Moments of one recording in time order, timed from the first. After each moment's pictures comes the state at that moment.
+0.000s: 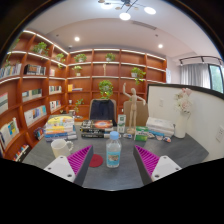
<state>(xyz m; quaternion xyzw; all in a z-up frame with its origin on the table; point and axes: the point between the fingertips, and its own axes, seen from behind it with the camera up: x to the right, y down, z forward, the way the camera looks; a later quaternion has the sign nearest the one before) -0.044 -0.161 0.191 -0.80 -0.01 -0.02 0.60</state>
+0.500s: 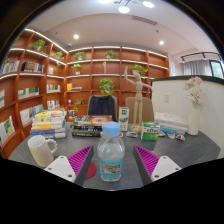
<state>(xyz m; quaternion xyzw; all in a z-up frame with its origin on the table) -0.028 -0.042 0.102 -0.79 -0.01 -0.01 0.61</state>
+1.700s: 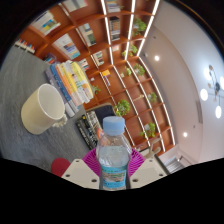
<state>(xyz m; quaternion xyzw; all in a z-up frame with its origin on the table) -0.136 0.013 0.146 -0.62 -0.40 -0.37 0.57</state>
